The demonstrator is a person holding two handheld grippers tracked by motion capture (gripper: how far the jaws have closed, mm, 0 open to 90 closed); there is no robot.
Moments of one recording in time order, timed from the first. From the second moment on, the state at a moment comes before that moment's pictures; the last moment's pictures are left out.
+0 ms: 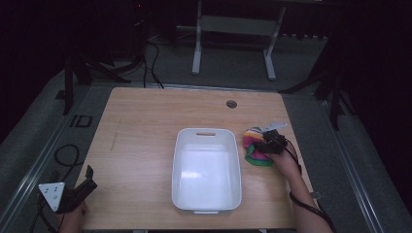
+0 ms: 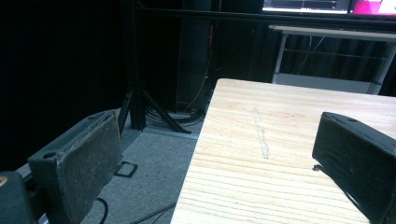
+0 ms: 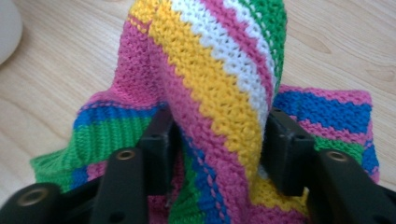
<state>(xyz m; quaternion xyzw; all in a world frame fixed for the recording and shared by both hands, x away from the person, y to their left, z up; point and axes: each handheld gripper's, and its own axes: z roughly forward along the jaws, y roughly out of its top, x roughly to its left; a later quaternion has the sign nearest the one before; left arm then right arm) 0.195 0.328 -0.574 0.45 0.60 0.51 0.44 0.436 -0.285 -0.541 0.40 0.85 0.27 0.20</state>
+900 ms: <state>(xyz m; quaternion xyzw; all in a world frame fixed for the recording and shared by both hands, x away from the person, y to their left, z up) 0.195 0.328 -0.574 0.45 0.60 0.50 0.44 0.364 -0.343 -0.511 0.42 0.80 0.37 0.19</state>
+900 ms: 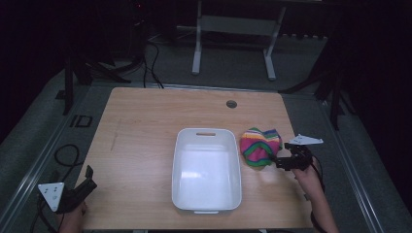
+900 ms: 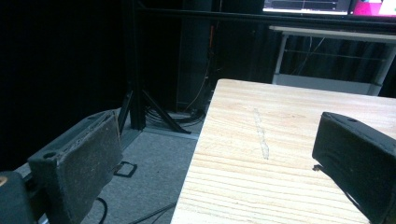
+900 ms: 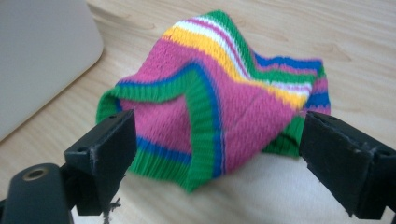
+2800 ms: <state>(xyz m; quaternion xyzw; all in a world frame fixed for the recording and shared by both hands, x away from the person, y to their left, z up) 0.194 0.328 -0.574 0.45 0.60 0.51 0.44 0.259 -0.411 -0.557 0.54 0.62 0.42 0.37</state>
